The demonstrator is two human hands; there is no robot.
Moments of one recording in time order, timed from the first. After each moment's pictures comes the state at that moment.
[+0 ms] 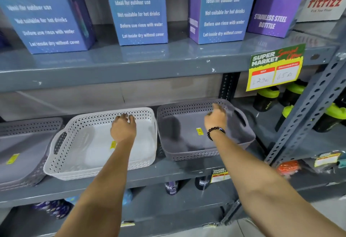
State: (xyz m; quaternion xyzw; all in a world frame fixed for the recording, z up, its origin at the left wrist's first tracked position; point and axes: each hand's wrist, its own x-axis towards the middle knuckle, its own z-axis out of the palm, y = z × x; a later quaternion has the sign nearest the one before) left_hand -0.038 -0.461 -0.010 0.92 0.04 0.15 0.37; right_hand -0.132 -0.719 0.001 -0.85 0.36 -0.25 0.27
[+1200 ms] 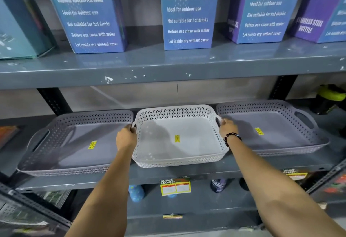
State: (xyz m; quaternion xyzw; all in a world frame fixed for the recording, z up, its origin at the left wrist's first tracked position) left_hand 0.009 -0.221 -0.020 0.95 0.05 0.02 0.31; right_hand -0.063 -0.546 -0.033 -0.91 0.32 -0.06 0.25
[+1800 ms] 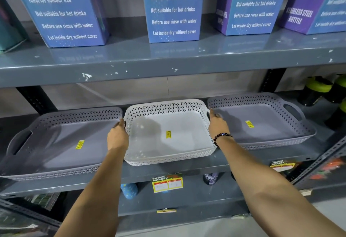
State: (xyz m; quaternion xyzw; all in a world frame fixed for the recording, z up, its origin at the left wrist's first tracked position) left_hand 0.010 -0.226 -0.027 0.98 -0.02 0.04 0.21; right_hand -0.080 -0.532 -0.027 -0.97 0.23 -0.02 0.08
